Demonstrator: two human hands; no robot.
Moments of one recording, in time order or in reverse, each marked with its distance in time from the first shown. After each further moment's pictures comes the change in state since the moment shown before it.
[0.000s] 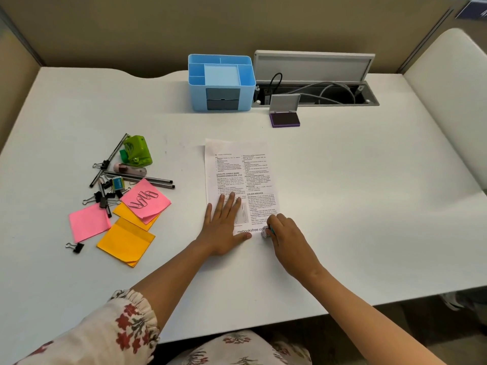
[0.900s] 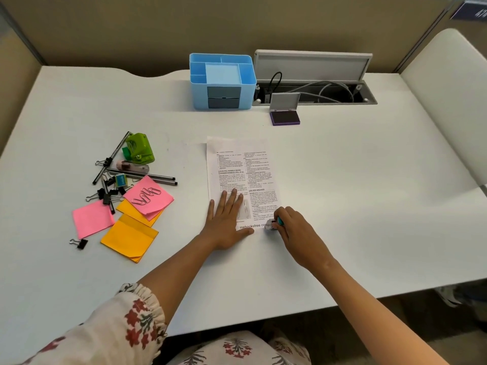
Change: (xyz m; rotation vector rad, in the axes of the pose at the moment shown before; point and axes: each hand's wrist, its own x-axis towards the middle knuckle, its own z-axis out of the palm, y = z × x) left_hand 0.000 0.002 -0.003 -0.013 -0.008 0.001; right_hand -0.001 0.003 -0.020 0.010 -0.084 0.036
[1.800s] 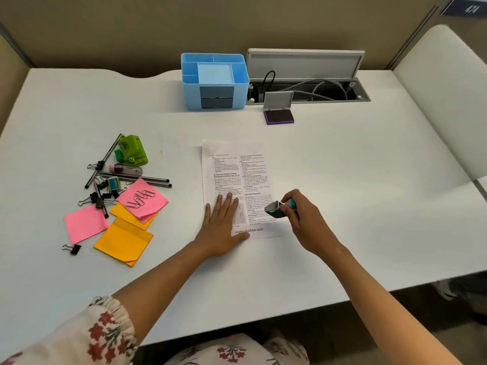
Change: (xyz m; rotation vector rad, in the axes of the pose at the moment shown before) left_hand -0.011 0.002 0.000 -0.044 0.021 0.035; right_hand 0.012 0.007 -0.032 0.374 0.071 0.184
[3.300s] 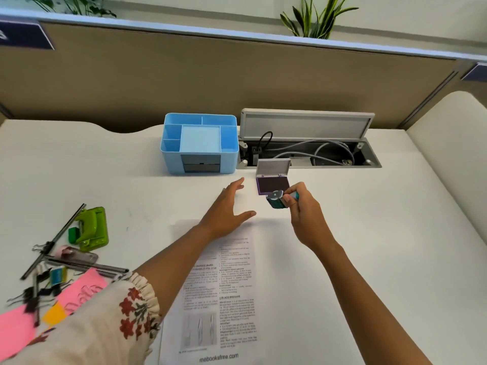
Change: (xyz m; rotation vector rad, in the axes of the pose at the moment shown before) left_hand 0.250 0.018 -0.120 -0.485 0.267 -0.029; right_hand 0.245 0.014 -0.078 0.033 0.143 -0.065
